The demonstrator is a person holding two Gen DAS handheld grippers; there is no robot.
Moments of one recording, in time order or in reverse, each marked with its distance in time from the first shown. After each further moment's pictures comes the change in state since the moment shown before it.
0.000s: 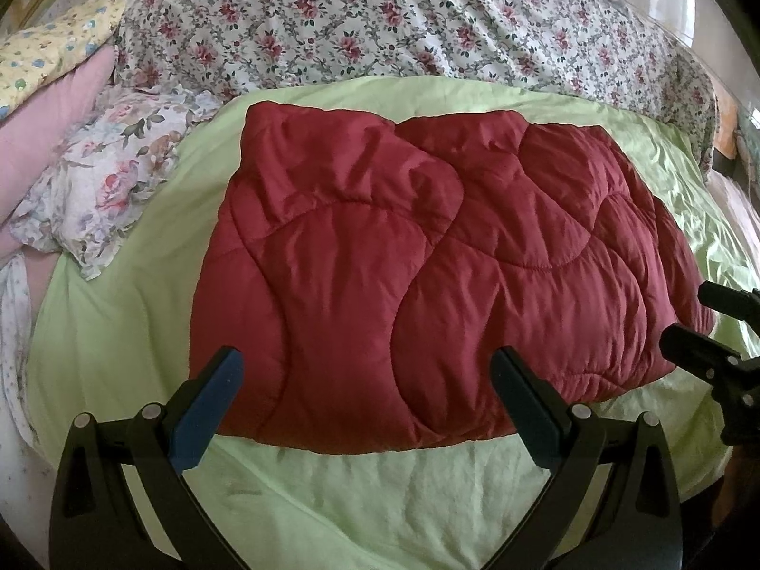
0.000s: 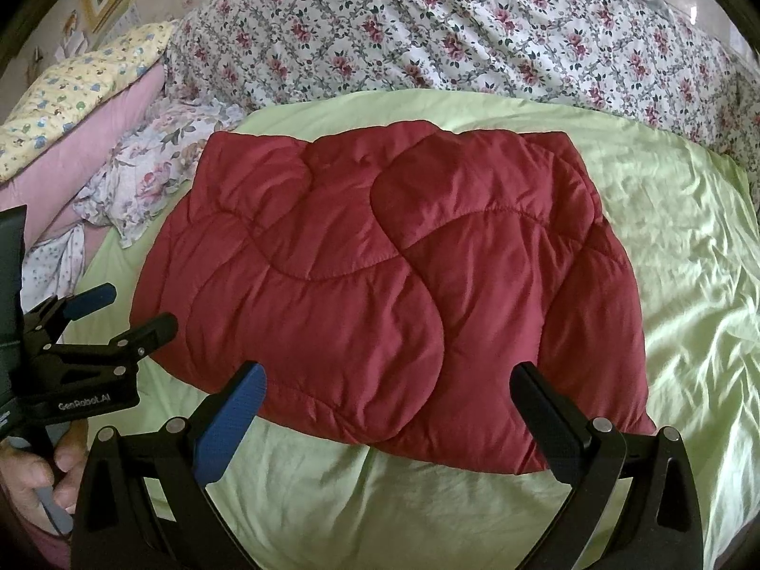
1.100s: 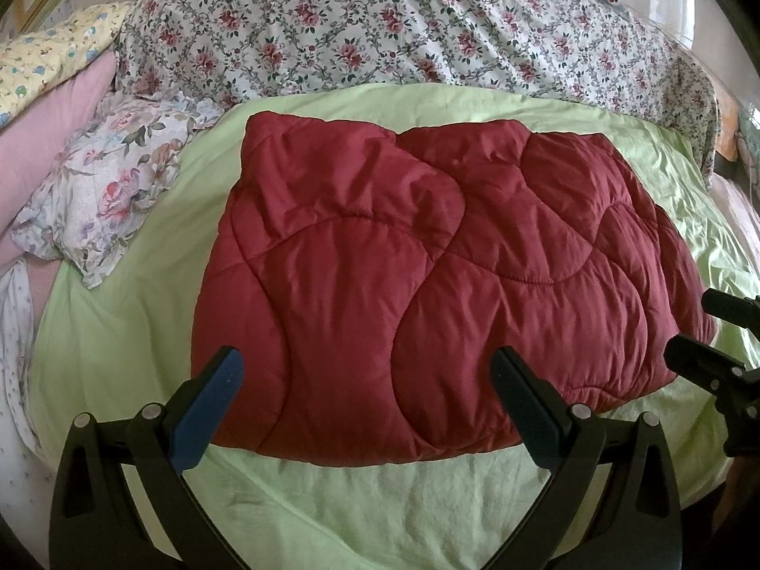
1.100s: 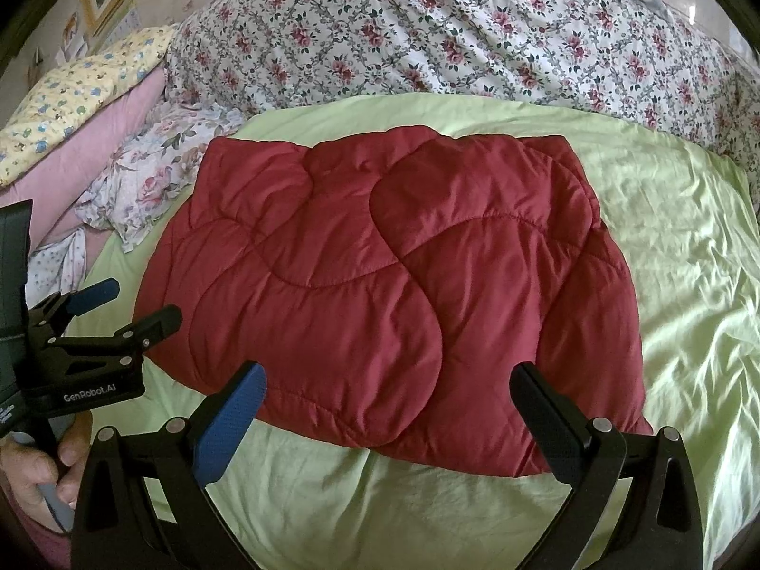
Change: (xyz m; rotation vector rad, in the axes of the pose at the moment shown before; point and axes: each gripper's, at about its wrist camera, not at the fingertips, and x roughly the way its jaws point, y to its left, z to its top) left arm 0.000 -0.002 0.006 -0.001 -0.015 0.008; right arm -0.002 0.001 0.003 0.001 -0.008 0.001
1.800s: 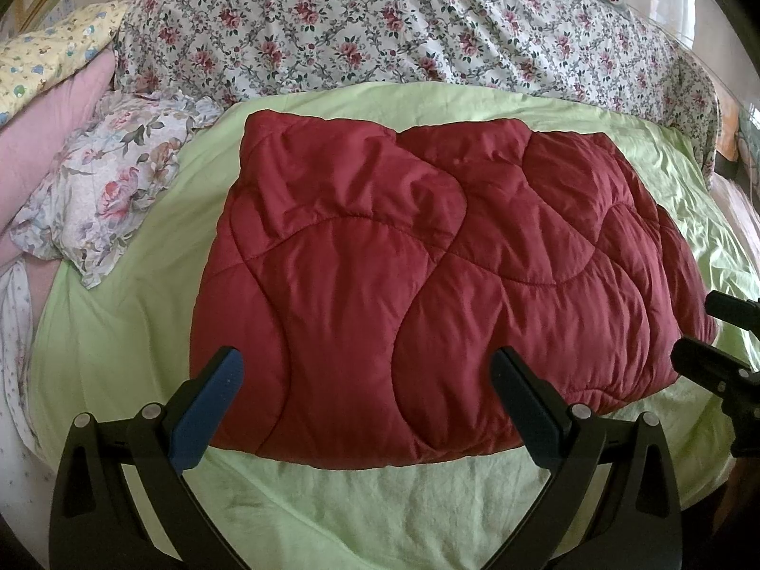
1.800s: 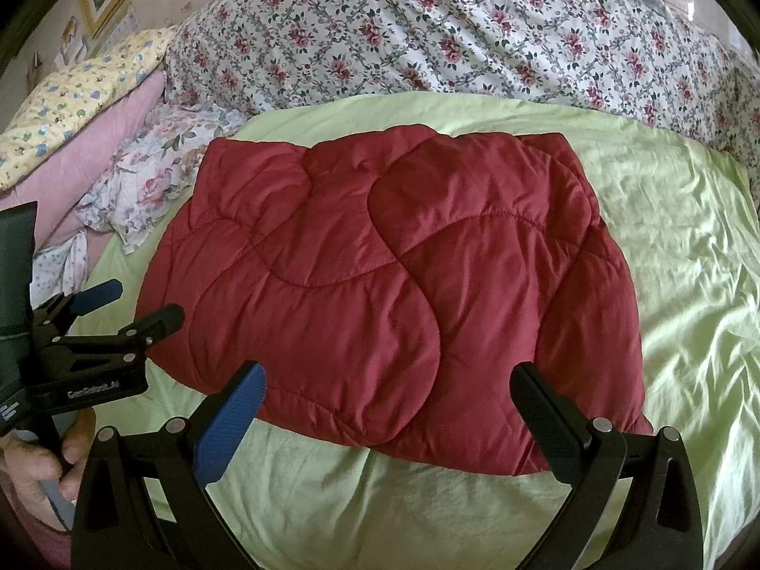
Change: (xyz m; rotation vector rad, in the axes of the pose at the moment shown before) left arm 0.002 0.000 0.000 -0.001 0.001 -0.001; right arm -0.002 -0.002 -0.001 0.006 -0.002 0.006
